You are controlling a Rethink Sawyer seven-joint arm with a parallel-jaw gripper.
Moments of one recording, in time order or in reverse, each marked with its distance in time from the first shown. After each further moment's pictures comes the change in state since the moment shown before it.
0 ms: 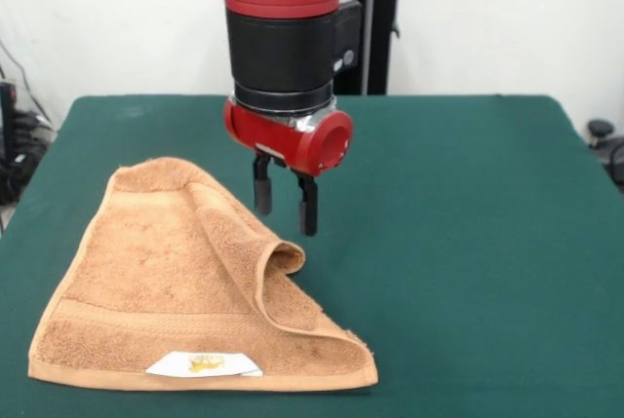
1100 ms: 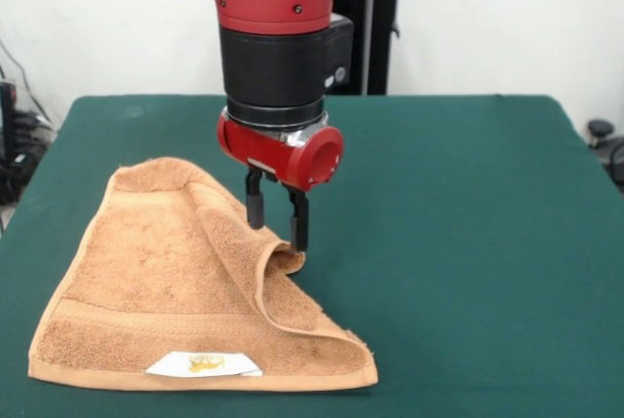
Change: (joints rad) arm -0.010 0.024 0.000 0.000 0.000 -0.058 0.000
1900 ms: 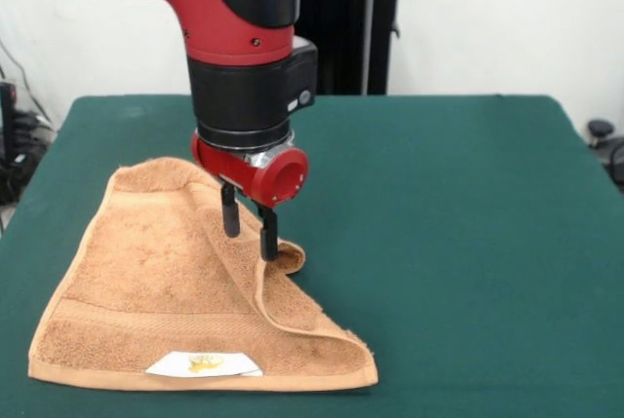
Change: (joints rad) arm -0.043 0.045 -0.002 -0.001 0.000 0.000 0.000
